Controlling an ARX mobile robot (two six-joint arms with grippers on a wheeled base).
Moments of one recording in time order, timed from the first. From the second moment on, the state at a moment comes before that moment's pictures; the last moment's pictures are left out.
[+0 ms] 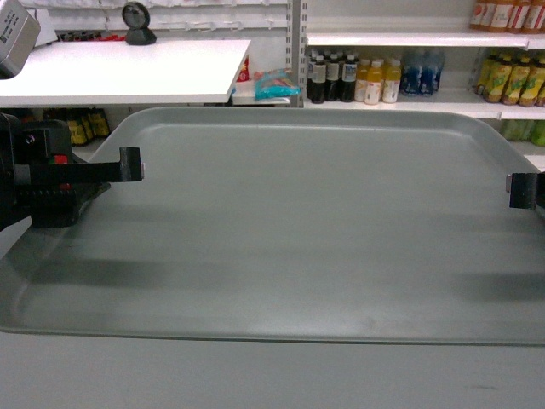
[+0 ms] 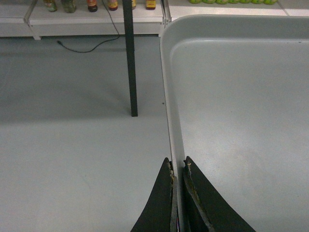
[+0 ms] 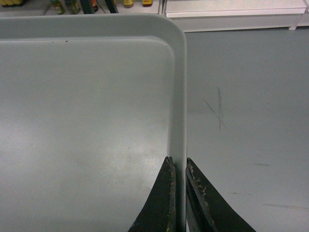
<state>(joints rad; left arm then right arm) -0.29 1.39 0.61 0.31 -0.18 -0.15 0.22 1.39 0.60 0.31 0.08 0.15</state>
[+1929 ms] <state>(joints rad) -0.29 1.39 0.61 0.31 -0.18 -0.15 0.22 1.39 0.60 0.31 0.08 0.15</state>
